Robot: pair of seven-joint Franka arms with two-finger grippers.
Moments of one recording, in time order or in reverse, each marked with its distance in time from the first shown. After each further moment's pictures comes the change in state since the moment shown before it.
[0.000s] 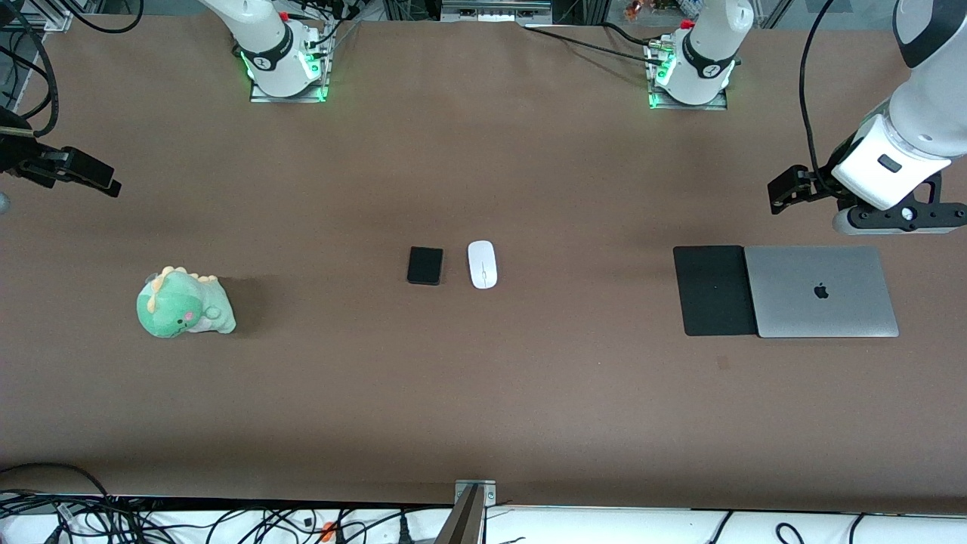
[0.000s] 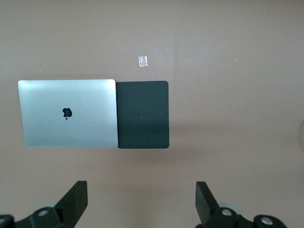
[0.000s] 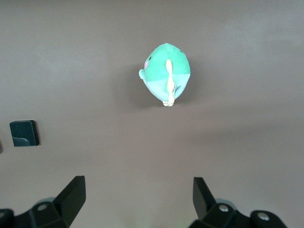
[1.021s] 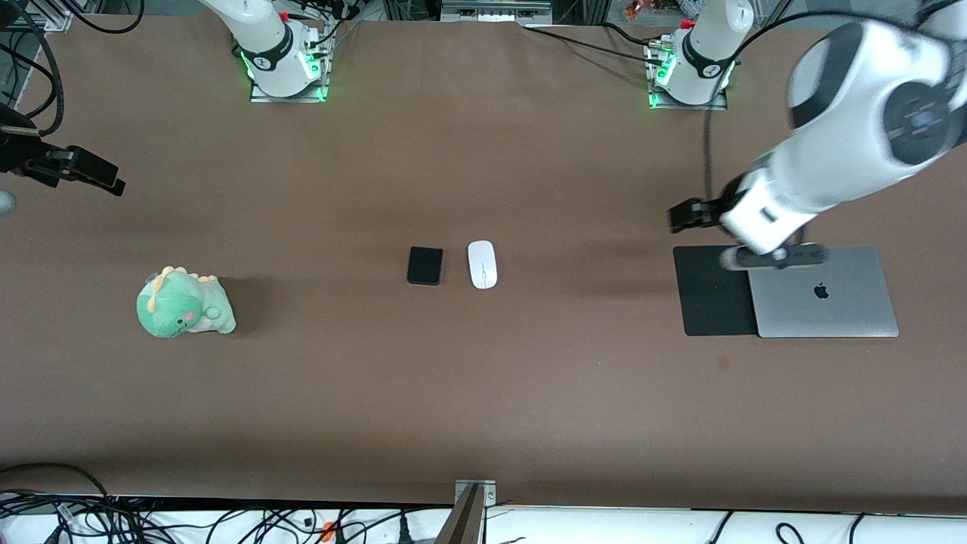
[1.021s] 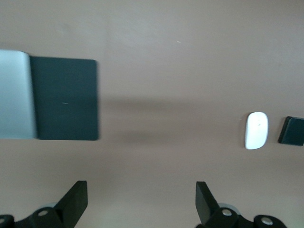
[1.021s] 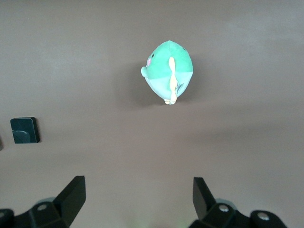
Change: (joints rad) left arm -0.010 0.178 -0.185 -0.015 -0.162 0.124 -0.251; right arm 0.003 0.000 0.008 0.000 0.000 -0.010 -0.001
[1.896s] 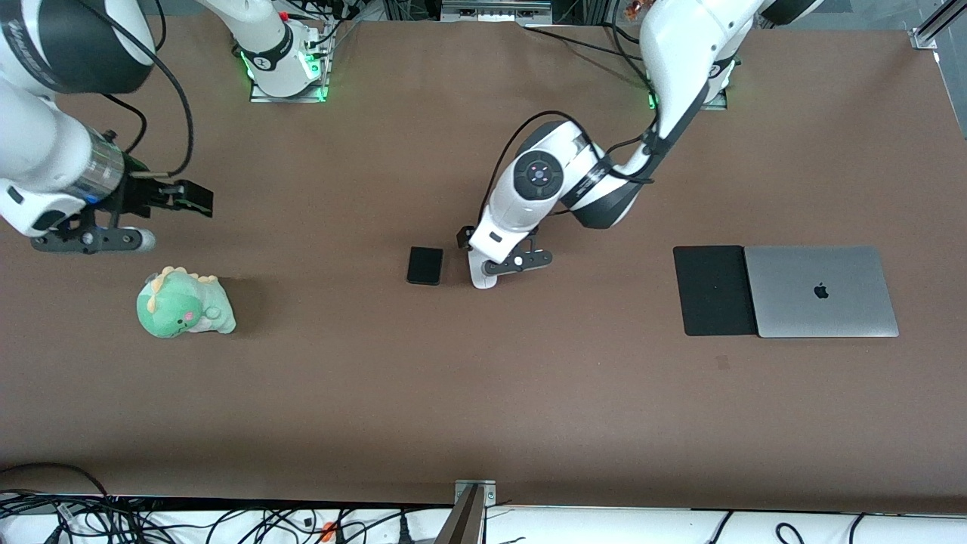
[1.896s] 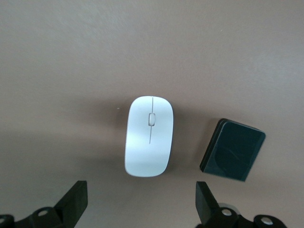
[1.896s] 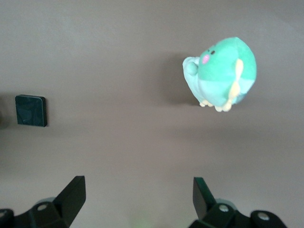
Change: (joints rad) left arm -0.384 0.471 -0.108 0.058 0.157 0.541 -0.608; right arm 0.113 0.133 0.048 -0.004 0.008 0.054 0.011
